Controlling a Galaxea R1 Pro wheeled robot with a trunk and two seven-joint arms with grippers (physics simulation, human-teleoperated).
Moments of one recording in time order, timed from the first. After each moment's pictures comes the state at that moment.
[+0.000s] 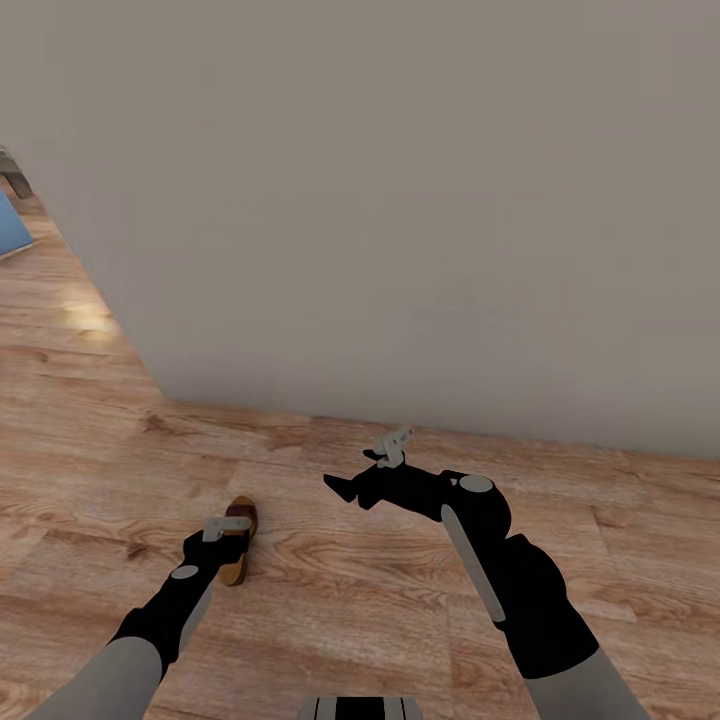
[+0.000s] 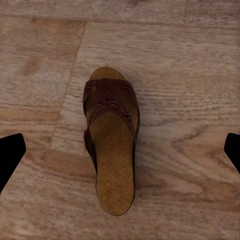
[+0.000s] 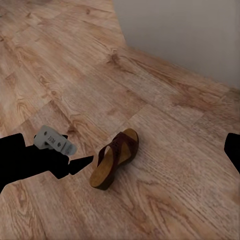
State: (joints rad) left arm -0.64 0.04 0.16 -0.45 -0.17 -0.04 0.04; right arm -0.55 0.06 0.33 -1.49 -0.12 0.68 0.49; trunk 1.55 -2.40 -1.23
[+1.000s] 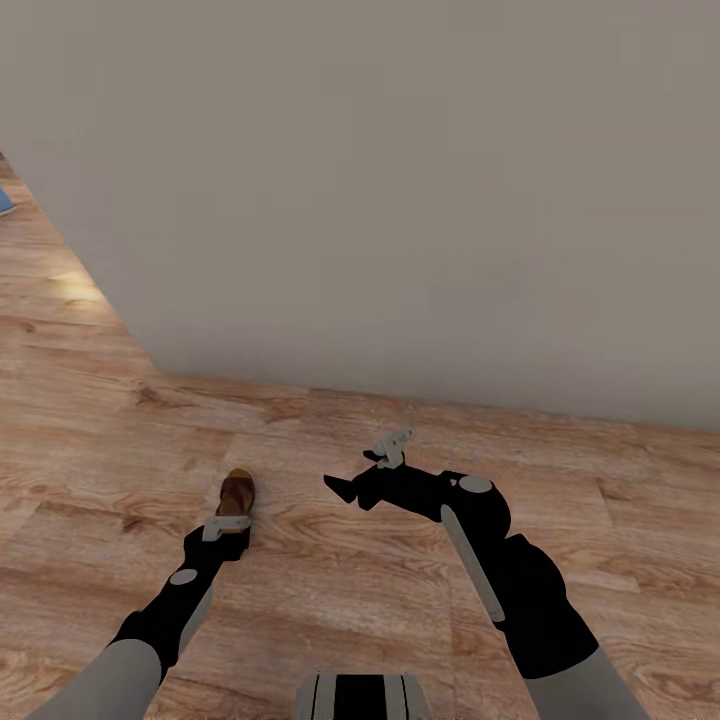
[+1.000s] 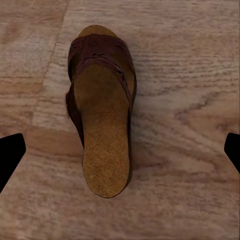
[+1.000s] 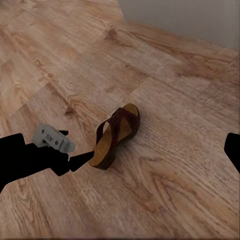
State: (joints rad) left arm -0.64 0.04 0.16 -0.43 -0.17 -0.12 0.03; right arm -0.55 0.06 0.33 -1.49 -0.12 0.68 0.49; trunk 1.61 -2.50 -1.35
